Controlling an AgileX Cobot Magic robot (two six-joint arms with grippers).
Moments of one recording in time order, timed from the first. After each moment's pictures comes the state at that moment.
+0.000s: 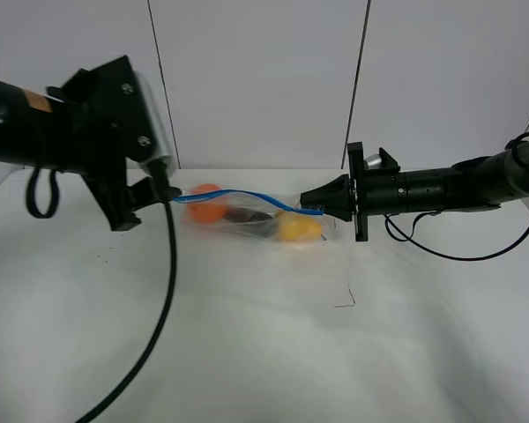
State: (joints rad) left arm -0.51 1.33 -0.95 -0.15 0.27 1.01; right arm 0.04 2.12 -1.18 1.58 1.20 -0.80
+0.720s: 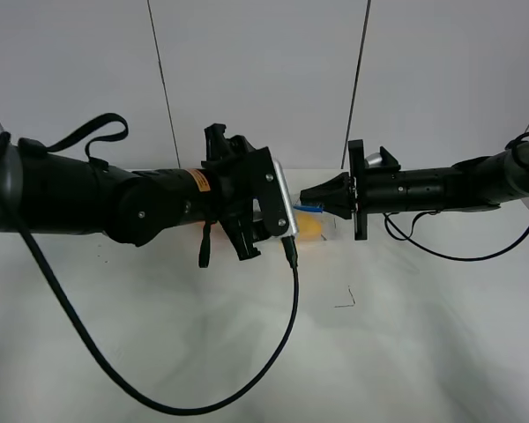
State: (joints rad) left arm -0.71 1.75 -0.95 -0.07 -0.35 1.01; right arm 0.04 2.12 -1.18 1.60 1.20 -0.80
